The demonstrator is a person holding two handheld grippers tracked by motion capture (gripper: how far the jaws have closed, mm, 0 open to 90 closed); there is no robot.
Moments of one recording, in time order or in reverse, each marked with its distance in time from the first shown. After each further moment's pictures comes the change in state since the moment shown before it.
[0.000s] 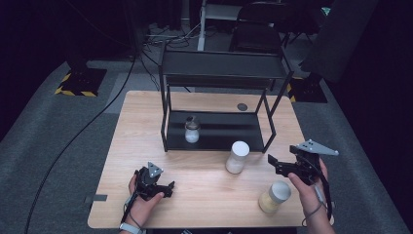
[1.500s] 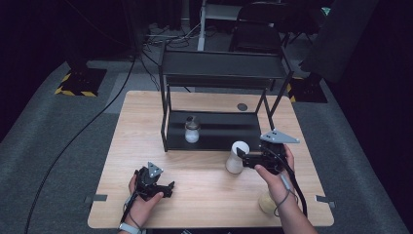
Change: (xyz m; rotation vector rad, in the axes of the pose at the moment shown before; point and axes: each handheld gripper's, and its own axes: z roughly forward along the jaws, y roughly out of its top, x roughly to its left) left arm 0.001 0.000 0.000 0.001 -0.005 0.006; right arm 0.063 0.036 0.046 0.001 0.045 -0.078
